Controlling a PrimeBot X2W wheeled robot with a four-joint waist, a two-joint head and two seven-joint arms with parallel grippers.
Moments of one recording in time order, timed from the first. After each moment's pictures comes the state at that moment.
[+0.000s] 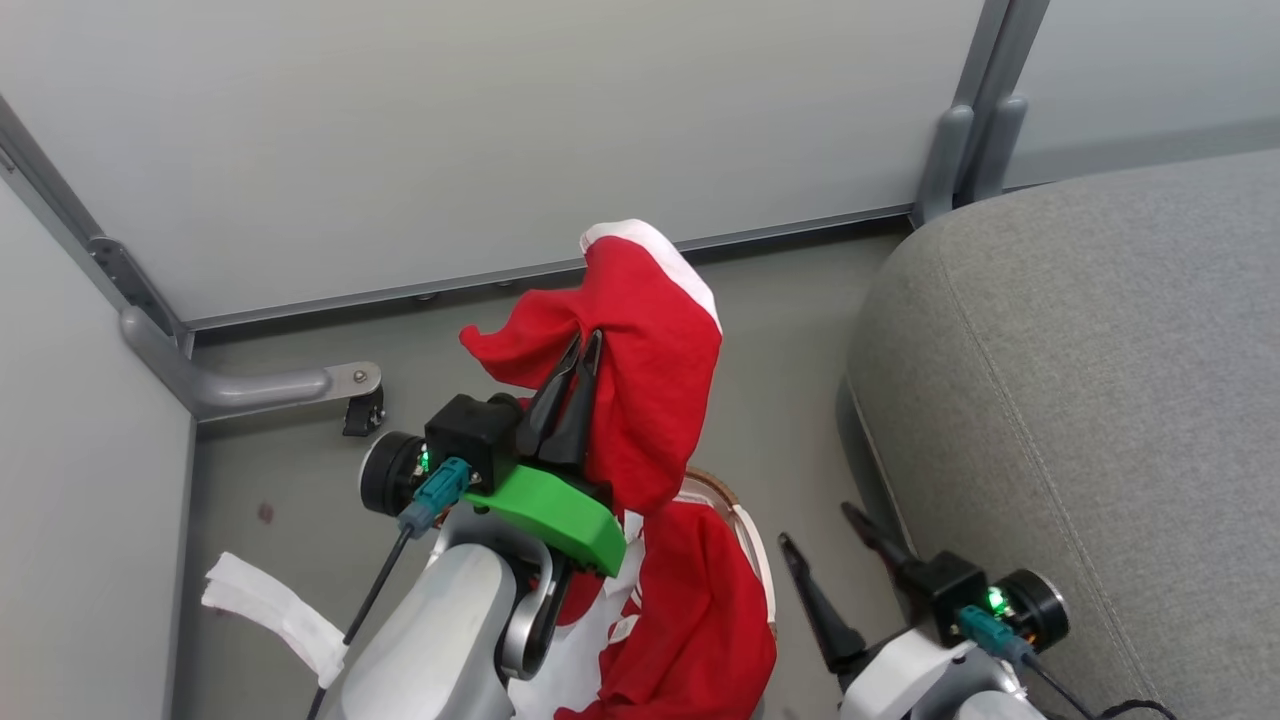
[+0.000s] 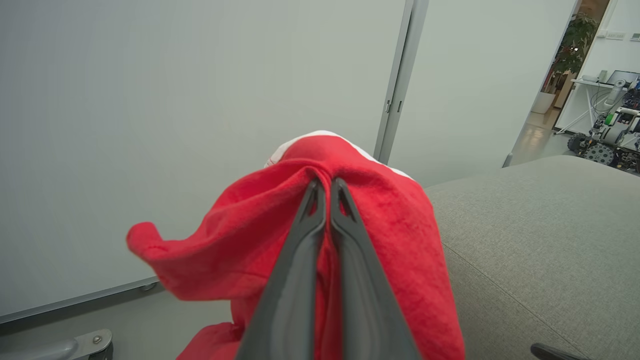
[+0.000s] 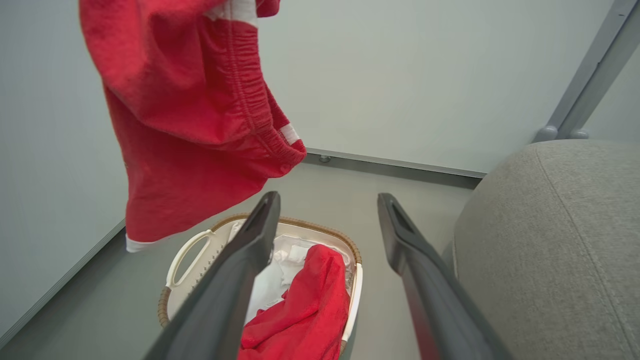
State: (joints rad) left arm -0.43 0.05 -0.56 0.41 -0.45 -0.02 -0.26; right arm -0.13 -0.05 0.30 0.37 0.10 0.13 -0.26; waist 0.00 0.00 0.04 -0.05
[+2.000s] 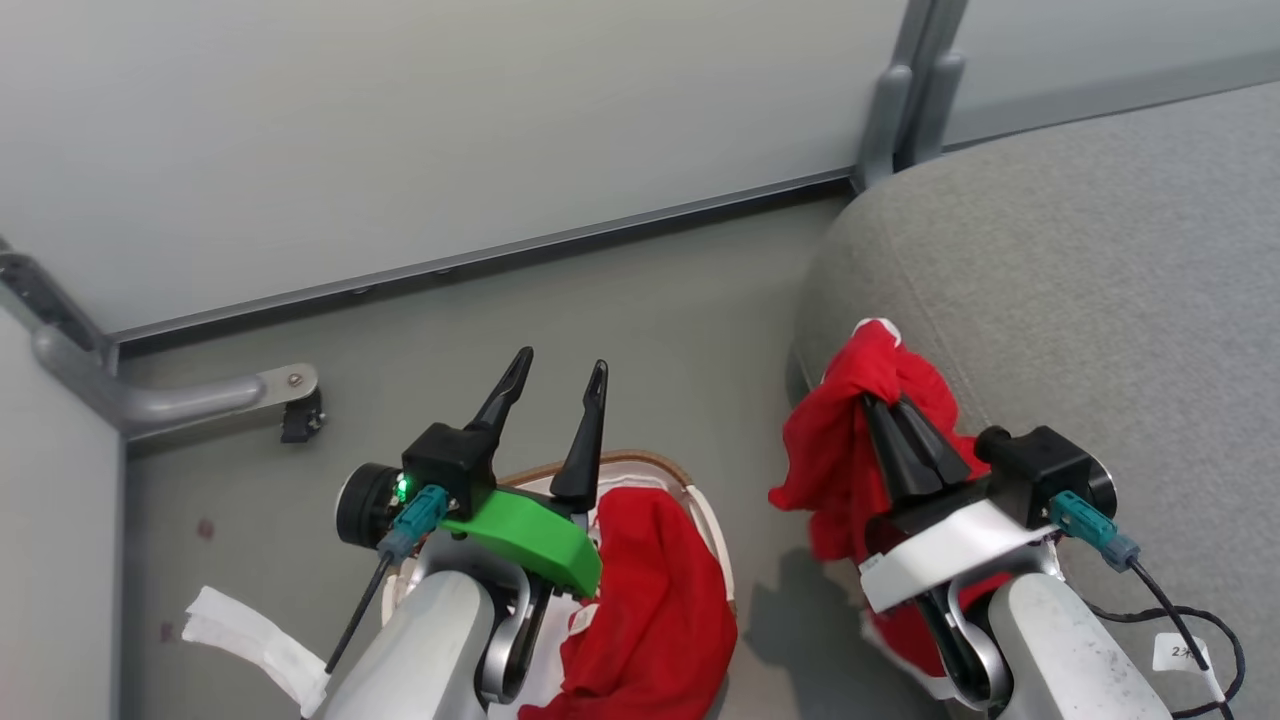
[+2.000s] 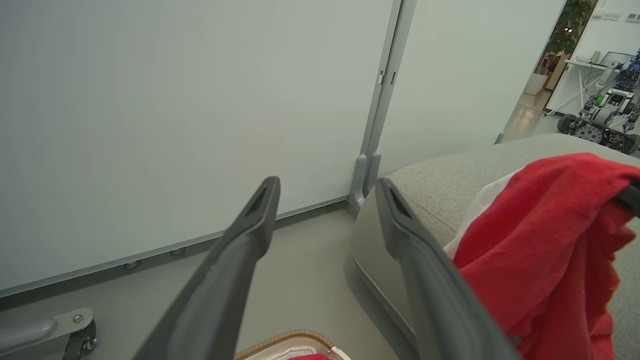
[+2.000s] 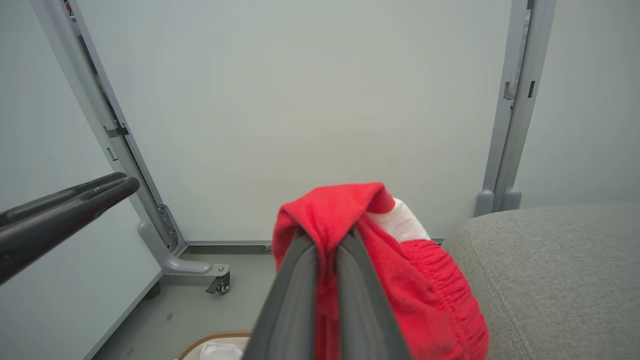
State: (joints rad) left arm -0.37 0.06 -0.53 0.41 -0.42 0.00 -0.26; right arm -0.24 -0.05 0.25 0.20 0.25 0.13 -0.26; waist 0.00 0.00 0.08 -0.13
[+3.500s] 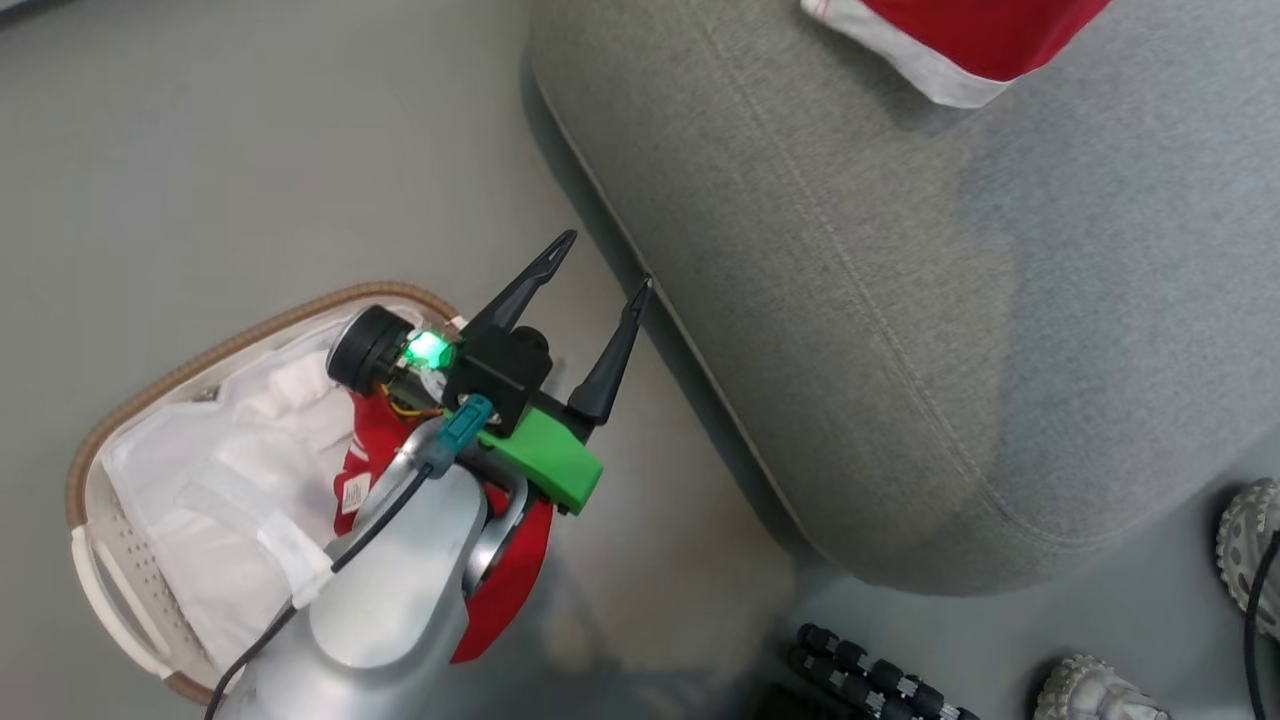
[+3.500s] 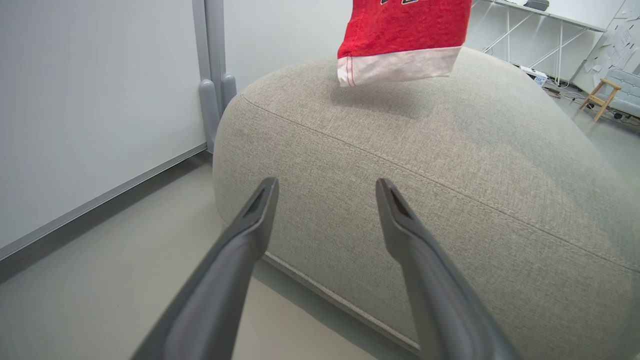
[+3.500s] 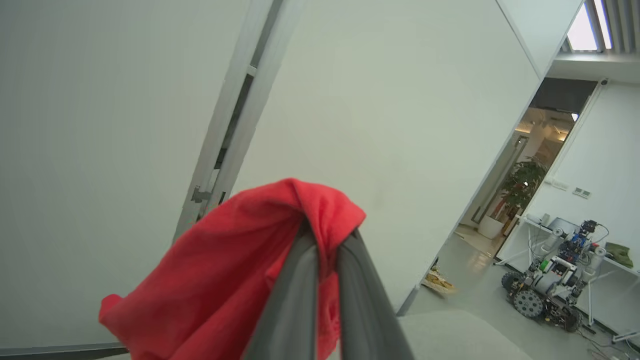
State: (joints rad) left arm -0.58 0.14 -0.61 0.40 -0.22 -0.13 -0.25; right arm -1.05 -0.32 -0.13 0.39 0.07 0.13 -0.26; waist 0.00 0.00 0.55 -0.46
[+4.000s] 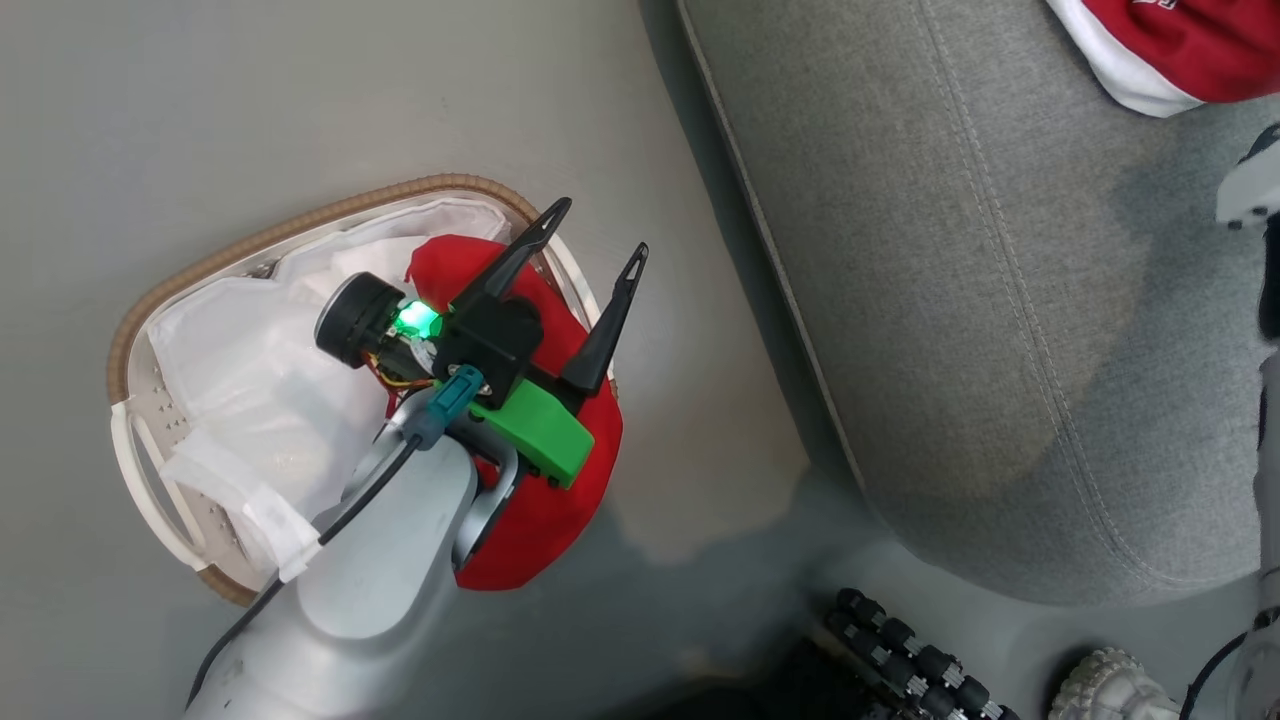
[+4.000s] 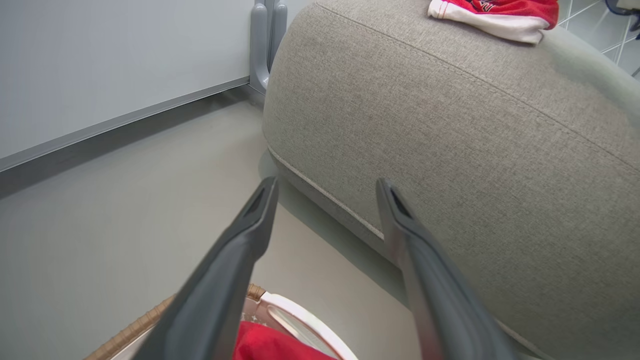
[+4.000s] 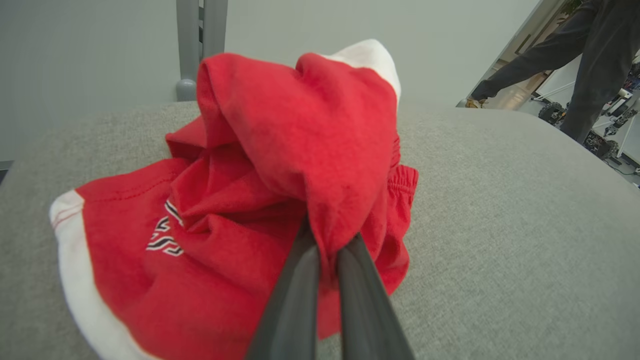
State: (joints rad) left arm -0.64 0.15 -0.64 0.43 -0.24 -0.13 -0.26; right arm -0.86 -0.22 -0.34 0.63 0.02 0.13 -0.26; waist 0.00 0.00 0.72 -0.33
